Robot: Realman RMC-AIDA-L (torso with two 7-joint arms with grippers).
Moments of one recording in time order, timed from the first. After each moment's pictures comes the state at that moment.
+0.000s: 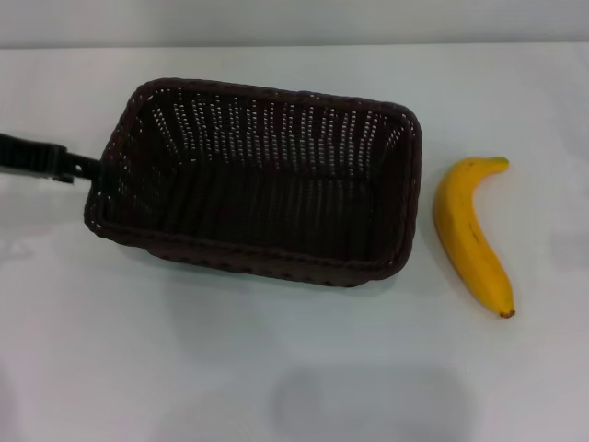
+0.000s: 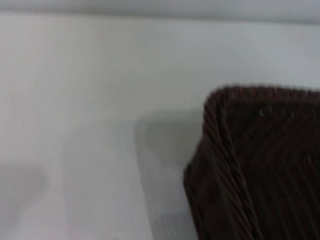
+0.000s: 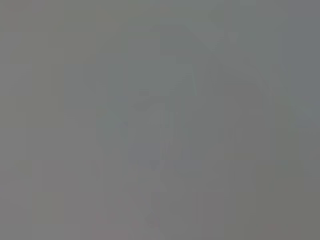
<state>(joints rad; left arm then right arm) -0.63 -1.91 0.83 0.99 2.42 1.56 -2.44 0.33 1.93 2.10 0.36 -0.23 1.14 -2.61</state>
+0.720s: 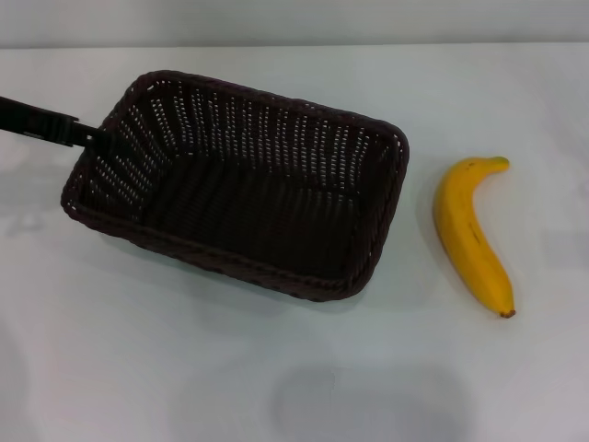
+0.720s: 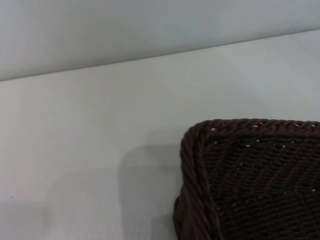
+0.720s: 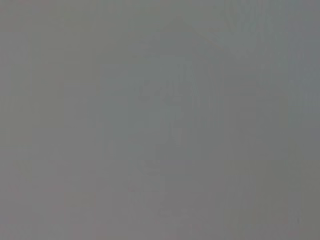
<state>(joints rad) -0.74 -1.87 0.77 0.82 2.43 1.48 -2.26 0.34 1.94 2.10 0.36 -0.23 1.14 -2.61</state>
